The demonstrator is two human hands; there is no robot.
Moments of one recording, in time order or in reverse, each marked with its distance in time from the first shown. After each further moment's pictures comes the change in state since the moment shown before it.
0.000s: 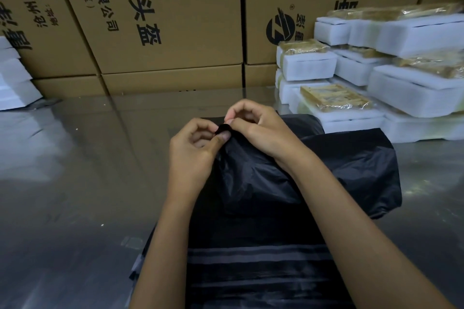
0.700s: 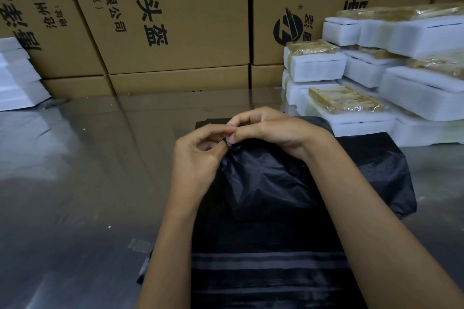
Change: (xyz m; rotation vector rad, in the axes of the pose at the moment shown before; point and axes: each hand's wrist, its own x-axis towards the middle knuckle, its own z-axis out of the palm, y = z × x) left_hand 0.000 0.004 -0.010 0.007 -0.096 0.039; right_hand 0.021 -0.001 -0.016 0.035 -0.446 0.161
